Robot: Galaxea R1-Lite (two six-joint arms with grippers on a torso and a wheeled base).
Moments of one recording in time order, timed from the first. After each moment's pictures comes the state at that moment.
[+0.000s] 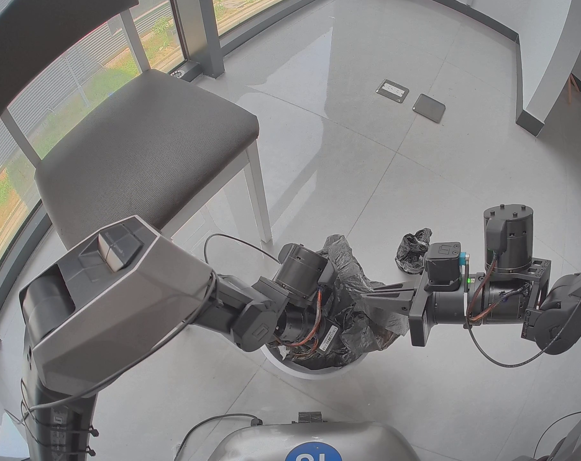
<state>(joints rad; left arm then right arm) -0.73 2.31 -1.39 -0.09 0.03 0.03 0.52 1.75 -0.68 -0.67 0.47 -0.22</state>
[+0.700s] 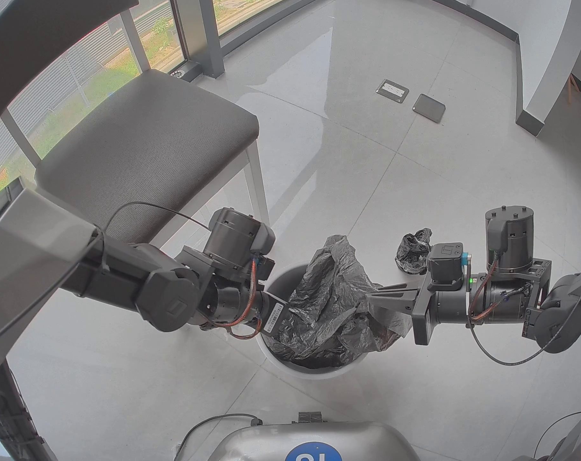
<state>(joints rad) -0.63 2.01 -1.17 -0.05 0.11 0.06 0.50 1.76 -0.67 -0.67 0.47 -0.22</state>
